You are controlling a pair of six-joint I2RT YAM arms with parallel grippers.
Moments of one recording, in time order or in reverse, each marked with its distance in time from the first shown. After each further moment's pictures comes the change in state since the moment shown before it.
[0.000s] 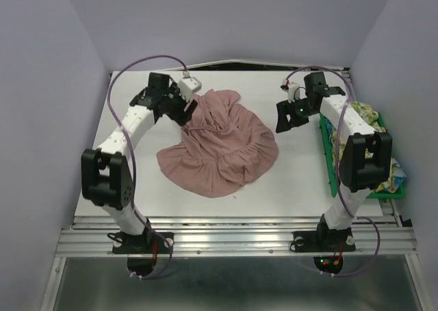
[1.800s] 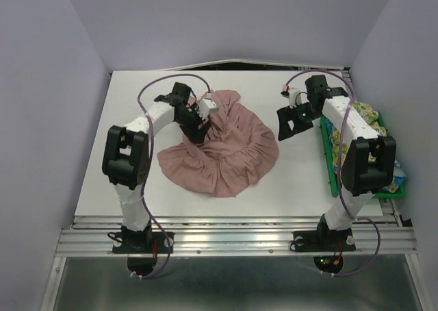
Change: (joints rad) left arm -0.105 0.240 0.073 -0.154 0.105 0.146; right arm 0.000 -0.066 -0.032 -0.136 0.013 -0.070
